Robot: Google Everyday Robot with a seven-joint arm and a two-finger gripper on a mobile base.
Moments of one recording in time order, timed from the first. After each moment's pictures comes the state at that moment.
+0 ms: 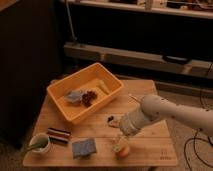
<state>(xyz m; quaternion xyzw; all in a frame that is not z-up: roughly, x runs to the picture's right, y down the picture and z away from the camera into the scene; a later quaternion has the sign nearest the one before) 0.030 0.223 0.682 -0.38 -0.34 0.10 0.85</state>
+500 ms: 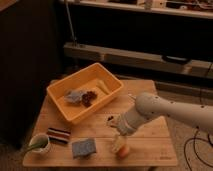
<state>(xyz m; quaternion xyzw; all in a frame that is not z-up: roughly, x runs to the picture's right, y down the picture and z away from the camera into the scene) 0.018 0.220 0.672 -0.38 -0.28 0.06 0.88</state>
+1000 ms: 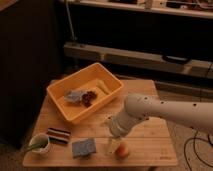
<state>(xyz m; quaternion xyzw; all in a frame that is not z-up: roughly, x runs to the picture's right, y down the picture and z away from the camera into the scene) -0.007 0.225 0.656 -0.37 -0.30 0.02 0.88</state>
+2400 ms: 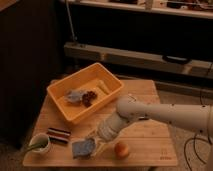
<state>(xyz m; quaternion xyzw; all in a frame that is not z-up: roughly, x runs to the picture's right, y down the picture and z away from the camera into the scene) -0.069 0.263 0.677 -0.42 -0.43 -0.03 0.80</state>
